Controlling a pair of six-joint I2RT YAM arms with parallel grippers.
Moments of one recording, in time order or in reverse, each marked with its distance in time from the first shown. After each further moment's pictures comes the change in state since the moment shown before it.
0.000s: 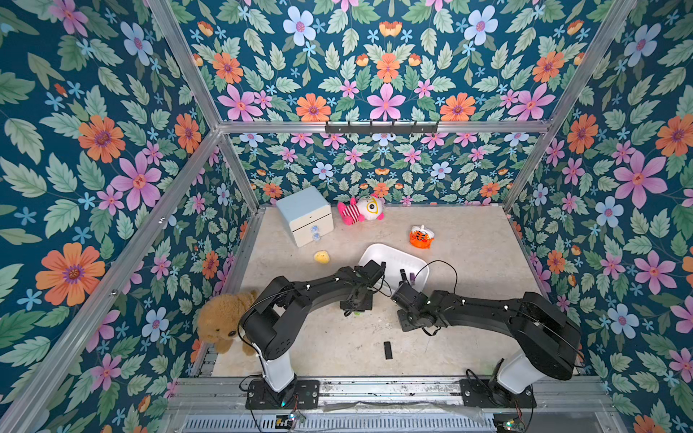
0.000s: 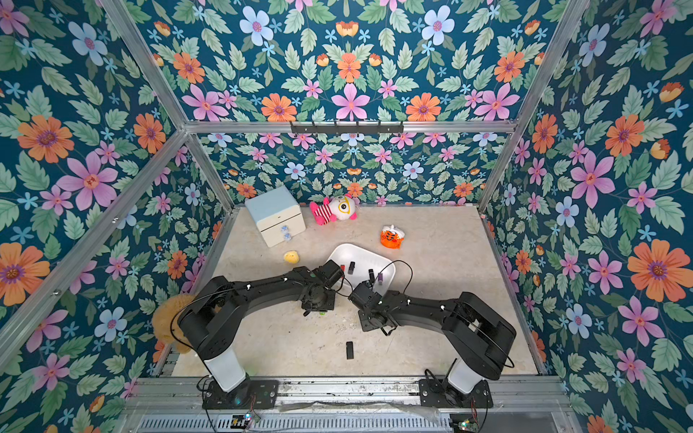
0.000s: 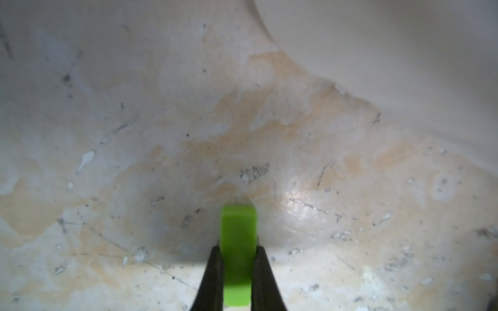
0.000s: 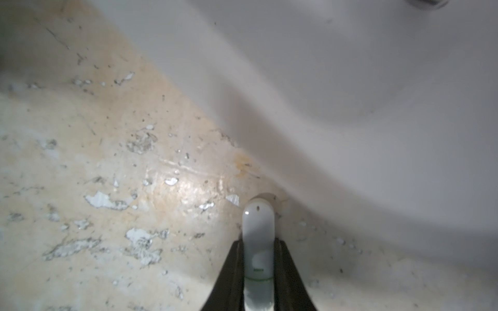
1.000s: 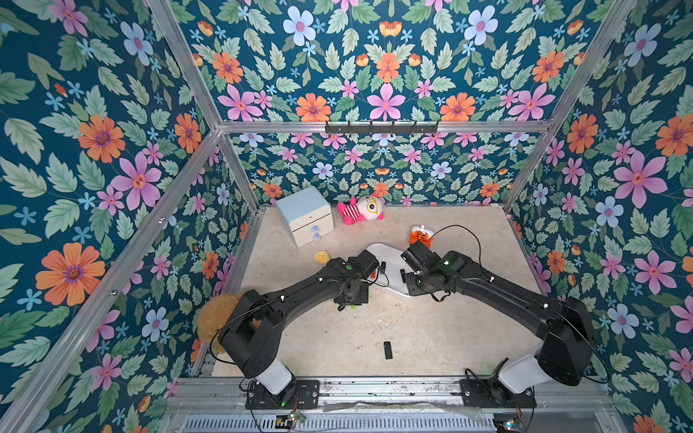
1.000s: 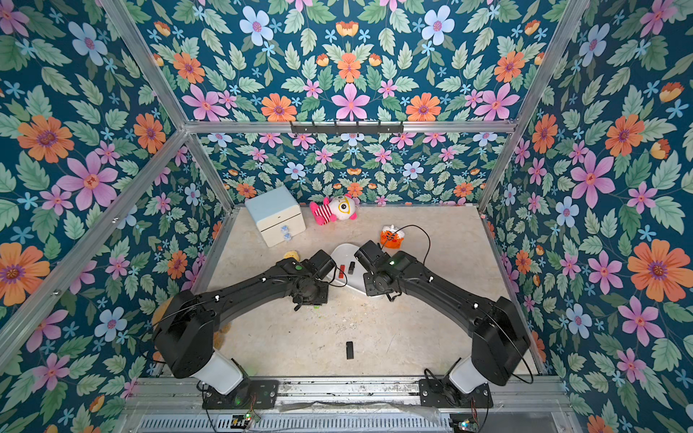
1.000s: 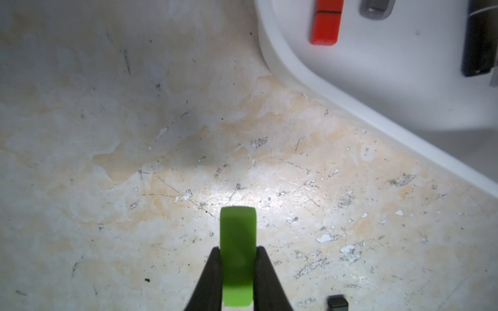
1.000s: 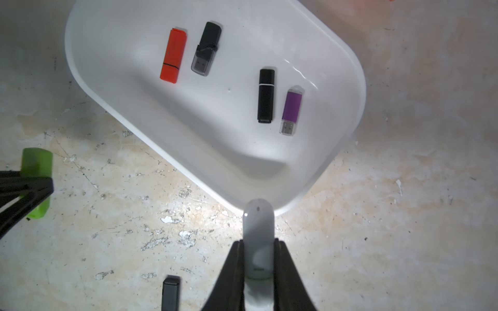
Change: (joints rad) left arm 0.033 -0.175 0.098 -0.224 -0.016 0.009; right arm -0.179 -0.013 0.462 -0.368 0.022 -0.118
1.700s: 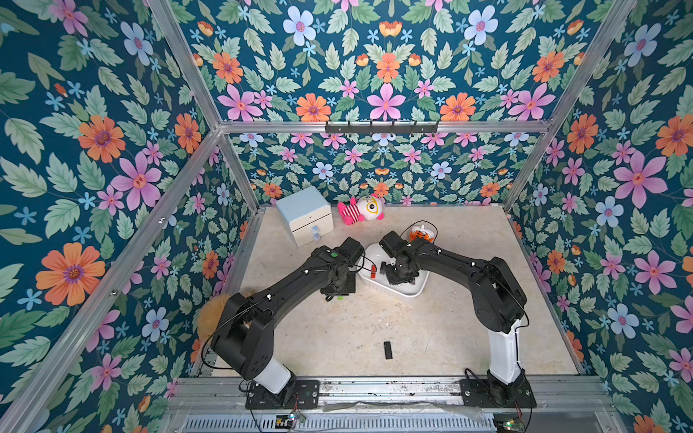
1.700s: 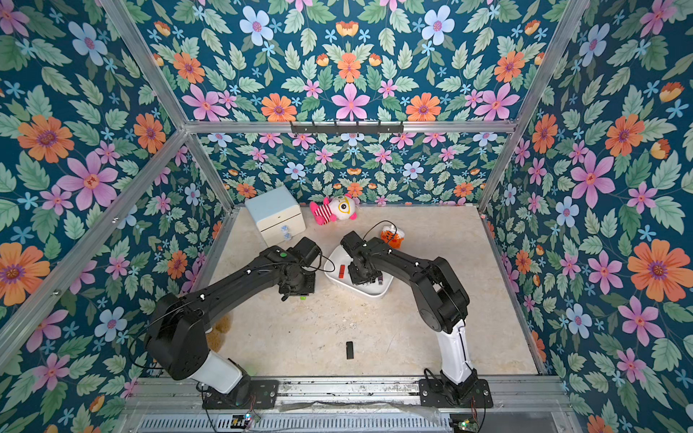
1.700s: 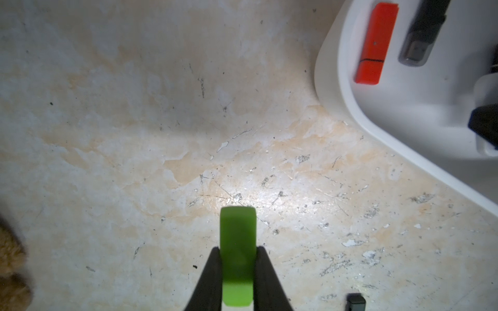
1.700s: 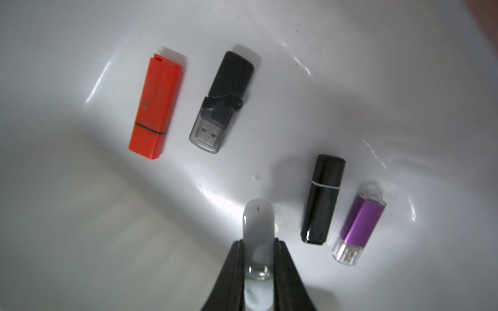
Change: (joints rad) left arm 0.122 -0.026 0.052 -0.101 -0.009 0.076; right arm -0.070 0.445 0.242 0.083 -0.077 -0.135
